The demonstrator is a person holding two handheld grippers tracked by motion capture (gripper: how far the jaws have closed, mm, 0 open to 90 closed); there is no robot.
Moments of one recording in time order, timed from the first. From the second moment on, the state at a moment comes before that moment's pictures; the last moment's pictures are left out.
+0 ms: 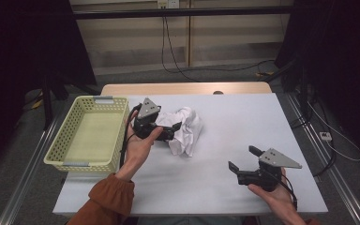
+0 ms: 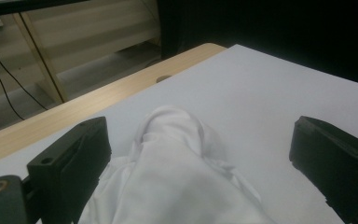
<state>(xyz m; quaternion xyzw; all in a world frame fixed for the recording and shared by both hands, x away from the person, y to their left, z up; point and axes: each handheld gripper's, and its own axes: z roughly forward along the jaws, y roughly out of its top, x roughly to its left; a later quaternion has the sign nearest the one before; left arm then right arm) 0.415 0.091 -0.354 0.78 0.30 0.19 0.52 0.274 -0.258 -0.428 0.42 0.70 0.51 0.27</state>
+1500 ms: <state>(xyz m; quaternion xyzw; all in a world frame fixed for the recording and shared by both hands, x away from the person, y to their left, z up) 0.376 0.158 -0.348 0.78 0.32 0.25 0.48 0.274 -0.257 -0.428 0.42 0.70 0.51 0.27</state>
